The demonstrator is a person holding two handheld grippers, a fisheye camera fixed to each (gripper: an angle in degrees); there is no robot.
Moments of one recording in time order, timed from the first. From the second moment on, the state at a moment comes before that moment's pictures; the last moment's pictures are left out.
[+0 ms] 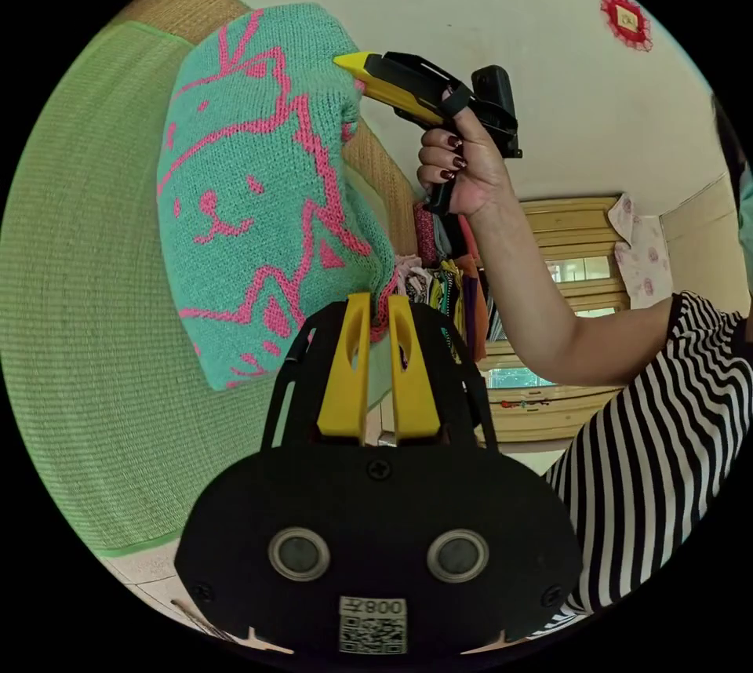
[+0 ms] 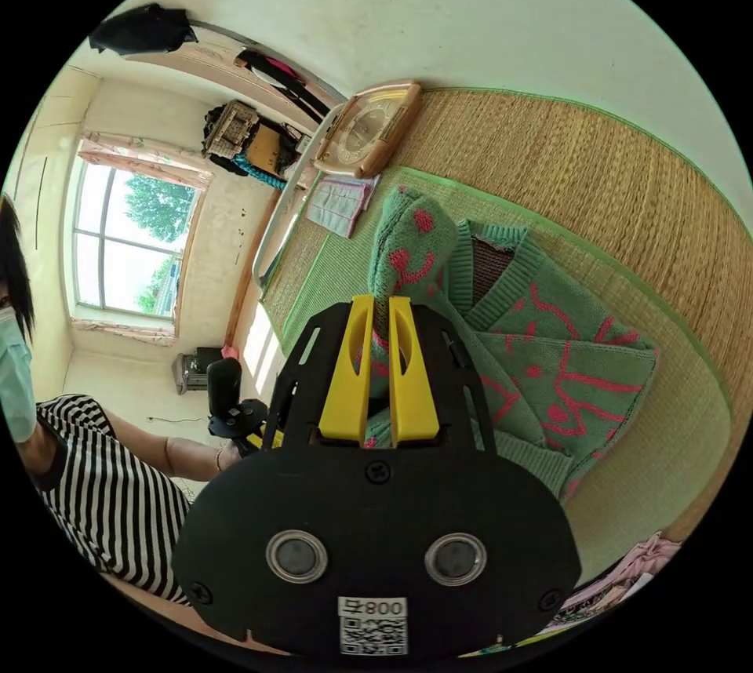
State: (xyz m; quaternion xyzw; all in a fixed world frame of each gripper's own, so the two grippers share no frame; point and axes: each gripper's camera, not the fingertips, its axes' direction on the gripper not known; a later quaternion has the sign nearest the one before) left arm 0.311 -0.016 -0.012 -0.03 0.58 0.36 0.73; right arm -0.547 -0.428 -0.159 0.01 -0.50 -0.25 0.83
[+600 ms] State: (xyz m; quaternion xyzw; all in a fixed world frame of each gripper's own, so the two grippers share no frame) left arm 0.602 0.092 -0.005 -0.09 0.45 0.47 0.75; right arm -0.246 -0.422 0.043 -0.02 -0.53 -0.13 0.84
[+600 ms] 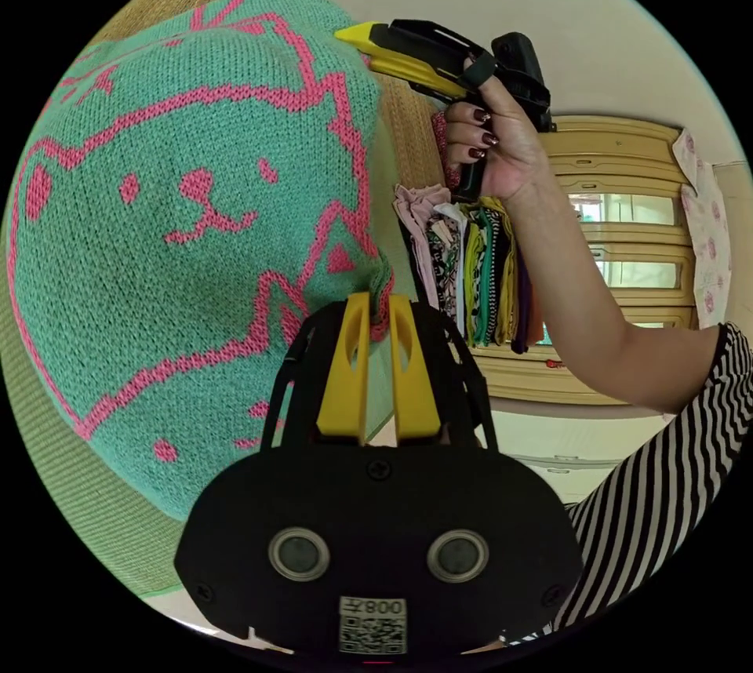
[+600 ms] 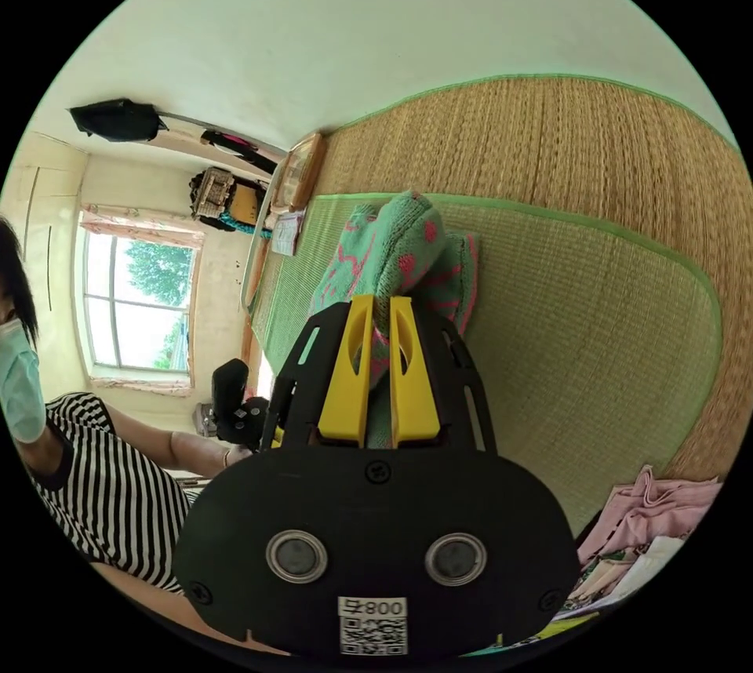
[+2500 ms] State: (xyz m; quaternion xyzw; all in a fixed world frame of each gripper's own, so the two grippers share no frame) left arm 0.568 -0.023 0.038 0.00 0.44 0.38 0.81; right arm -0.222 -0.205 0.123 -0.04 -0.50 -0.18 0.85
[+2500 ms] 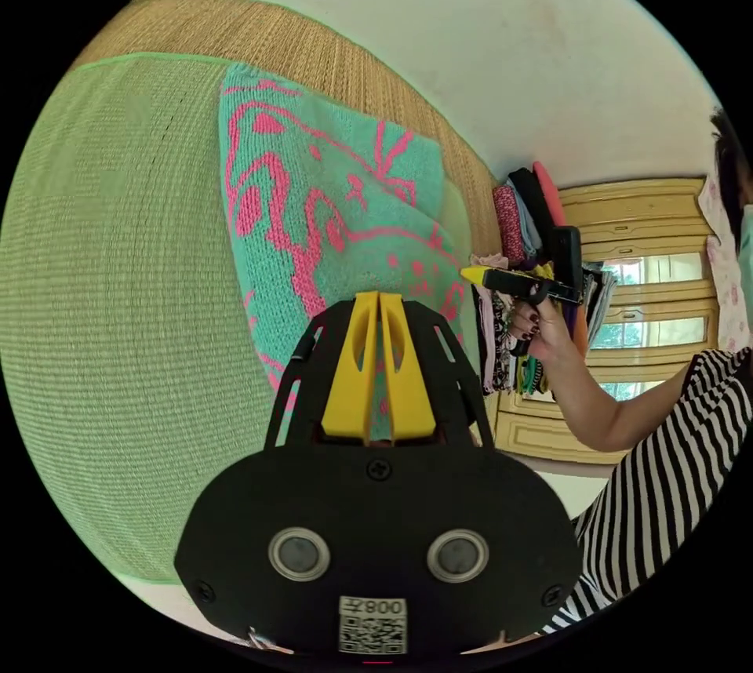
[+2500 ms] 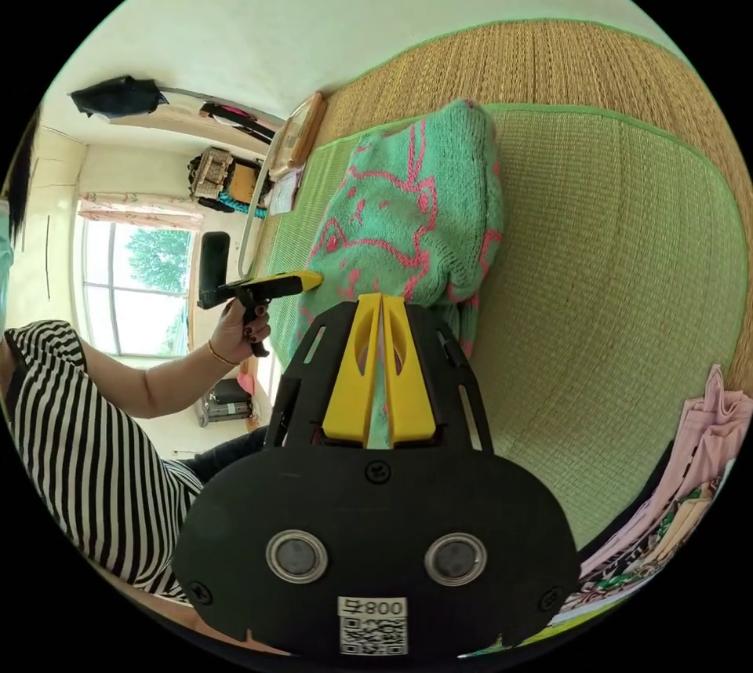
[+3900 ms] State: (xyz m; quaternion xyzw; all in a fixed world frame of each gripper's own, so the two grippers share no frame) left arm 0.498 -0.167 0.173 -0.18 0.65 0.21 0.71; right arm -0.112 -0.197 0.323 -0.12 -0.69 -0.02 0.71
